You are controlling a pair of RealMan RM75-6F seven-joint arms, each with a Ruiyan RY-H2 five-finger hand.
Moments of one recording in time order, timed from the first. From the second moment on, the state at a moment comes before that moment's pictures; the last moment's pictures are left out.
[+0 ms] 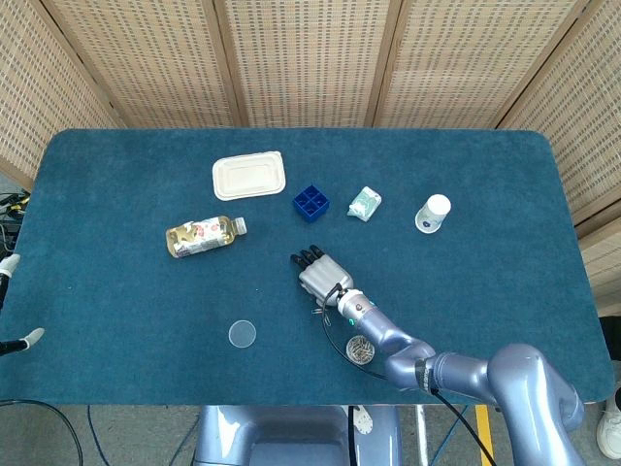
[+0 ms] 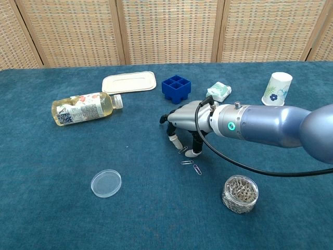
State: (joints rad) left arm -0.10 -0.98 -0.08 -1.77 1.33 1.43 0.14; right arm 1.09 -1.78 0.11 -1.14 -0.97 0.64 -0.53
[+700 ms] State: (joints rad) left arm -0.10 -0.99 -0.08 -1.76 1.32 1.43 0.15; right arm 1.08 -1.79 0.10 -1.11 -1.00 0.66 -0.51
